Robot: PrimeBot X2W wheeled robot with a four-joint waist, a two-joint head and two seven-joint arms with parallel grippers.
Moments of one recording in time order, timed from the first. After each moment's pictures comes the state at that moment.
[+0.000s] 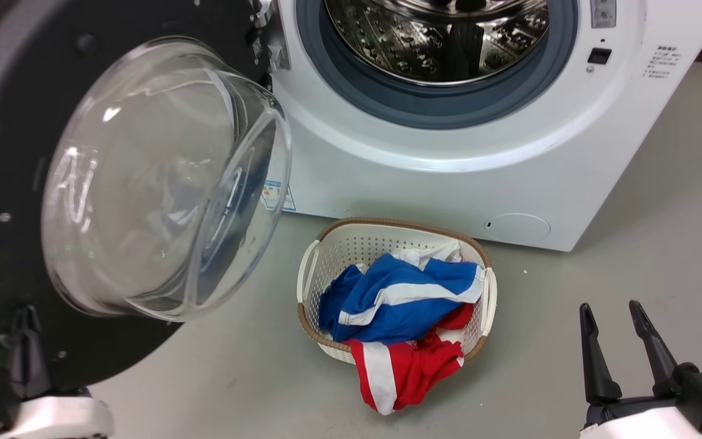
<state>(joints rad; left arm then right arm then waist) 0.07 0.24 0.15 0.04 -0.20 0.16 -0.27 0.10 -0.05 -0.04 0.04 0.12 0.13 -0.26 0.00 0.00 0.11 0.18</state>
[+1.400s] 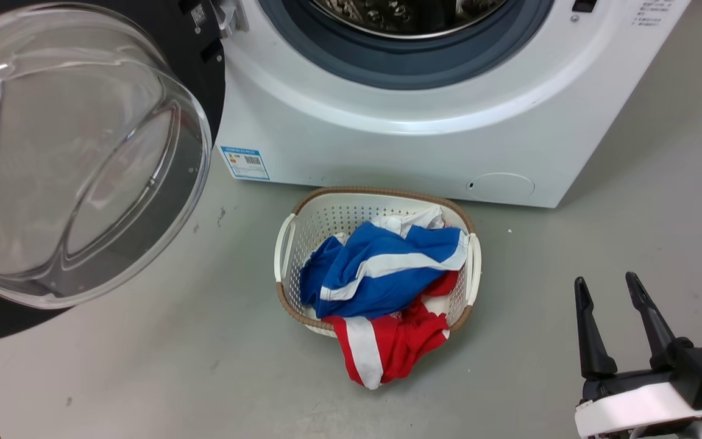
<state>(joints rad) -0.28 0.39 0.44 0.50 -0.21 -0.01 -0.27 0.02 -0.05 -0.03 0.04 0.07 0.13 -0.26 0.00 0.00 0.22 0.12</state>
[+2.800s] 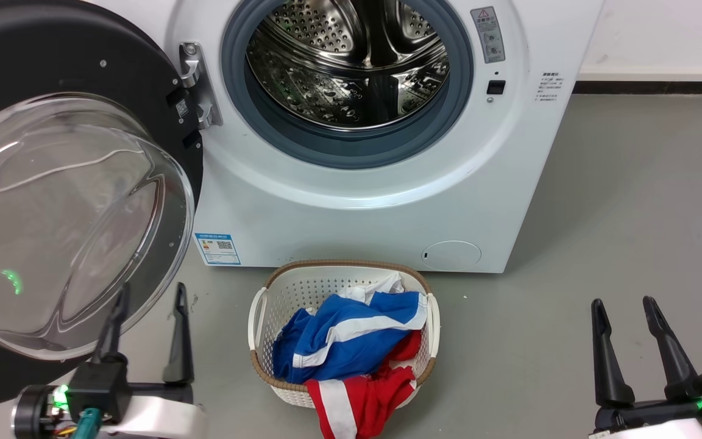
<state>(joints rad) 0.03 0.09 0.08 -0.02 -0.03 -0.06 -0.26 0.14 -0.05 -0.04 -0.08 0.15 0.13 -0.26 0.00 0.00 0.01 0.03</state>
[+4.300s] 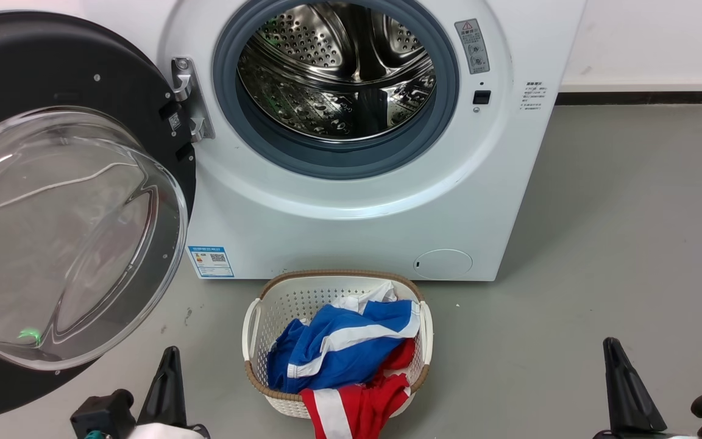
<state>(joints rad) 0.09 0.05 0.04 0.15 -0.26 -0.03 -0.20 0.19 -0.06 -0.02 0.01 0.37 0.13 -0.22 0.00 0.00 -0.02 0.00</state>
